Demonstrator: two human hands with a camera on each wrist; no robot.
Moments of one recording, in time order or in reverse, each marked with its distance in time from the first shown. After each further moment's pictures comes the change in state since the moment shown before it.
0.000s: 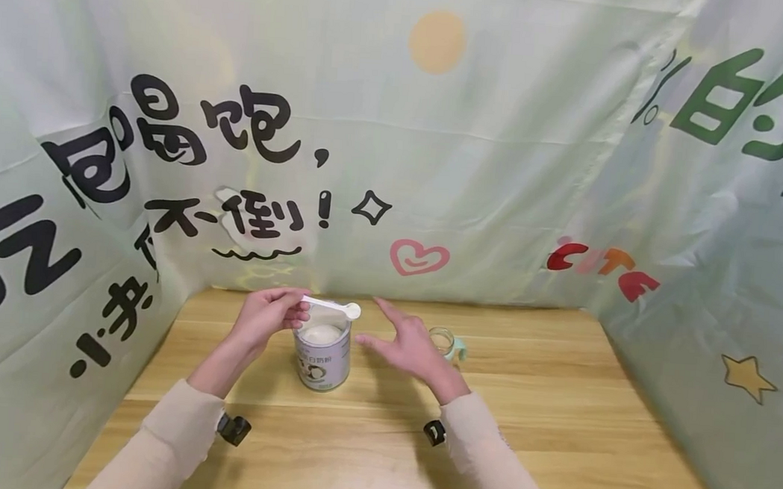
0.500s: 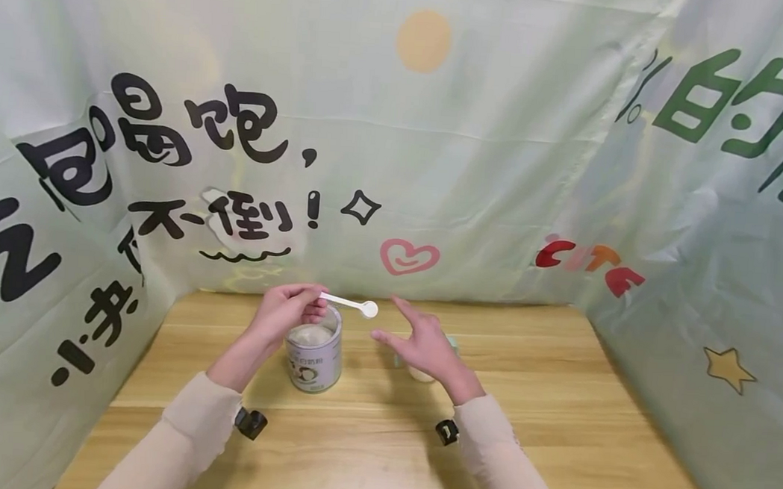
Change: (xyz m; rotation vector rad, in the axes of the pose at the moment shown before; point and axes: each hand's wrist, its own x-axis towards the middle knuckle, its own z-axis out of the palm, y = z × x) left_hand 0.010 0.005 0.036 -0.032 -0.073 0.011; right_hand -0.014 0.019 -0.026 -0.037 0.074 0.036
